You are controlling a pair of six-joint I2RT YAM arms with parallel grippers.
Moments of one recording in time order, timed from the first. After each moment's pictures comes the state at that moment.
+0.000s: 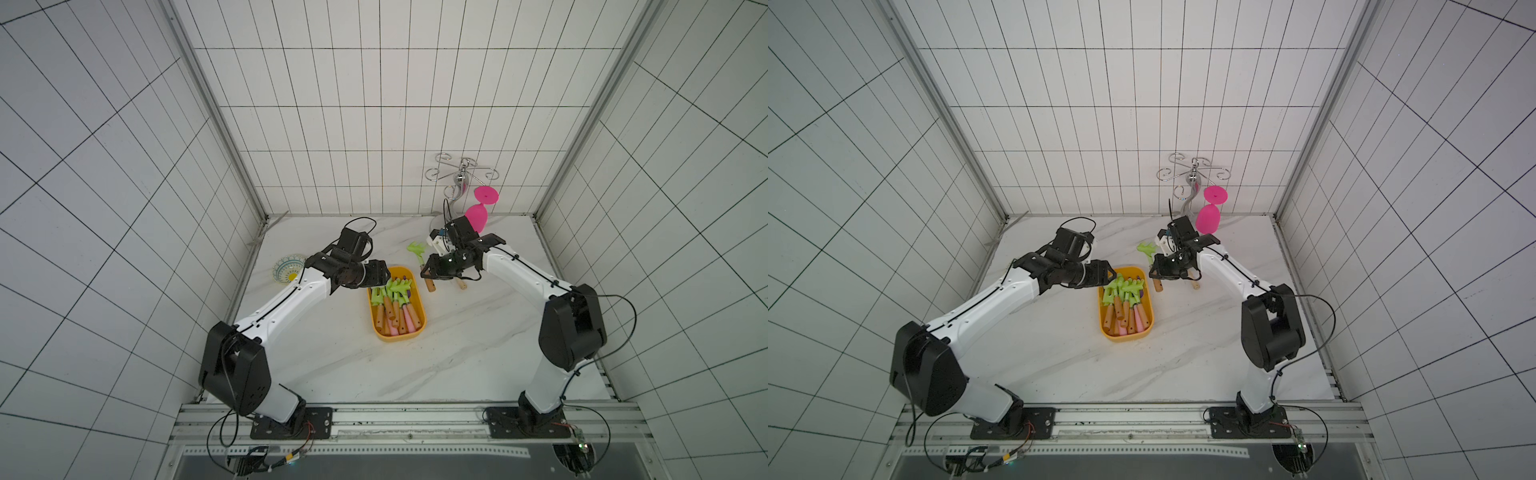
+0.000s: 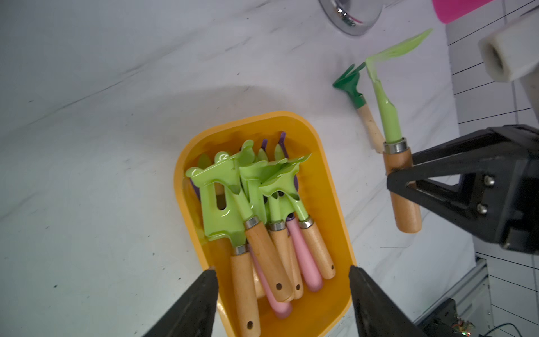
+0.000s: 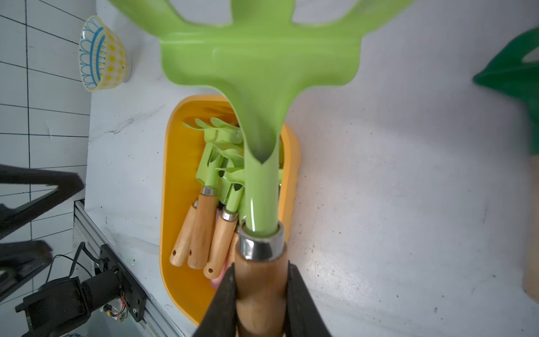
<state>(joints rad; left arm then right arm) -0.48 1.50 1.25 -0.61 0.27 -0.52 0.58 1.74 1.46 -0.75 -0.41 0.27</state>
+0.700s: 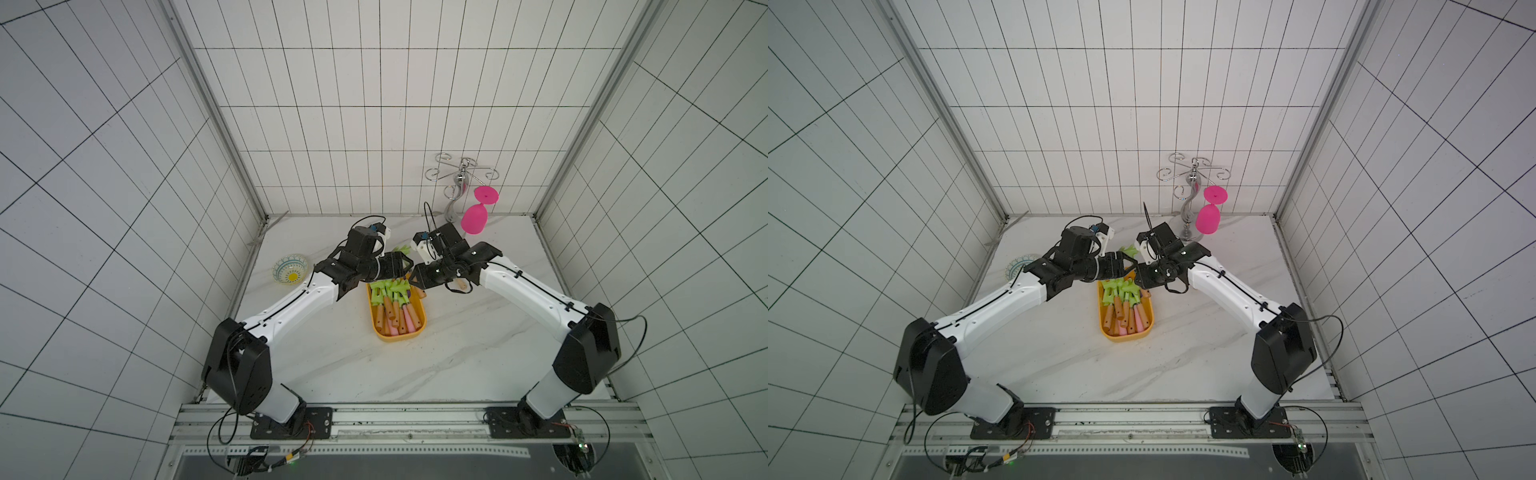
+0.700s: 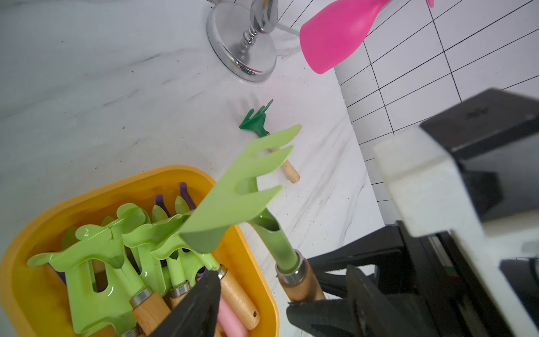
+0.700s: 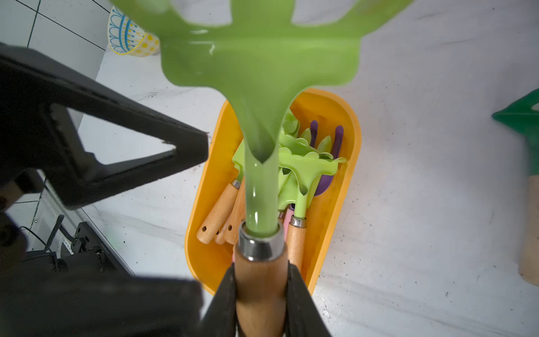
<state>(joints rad) -0.56 1.52 1.20 -0.30 0.37 -0.62 0.76 1.65 1.45 -0.77 -0.25 0.27</state>
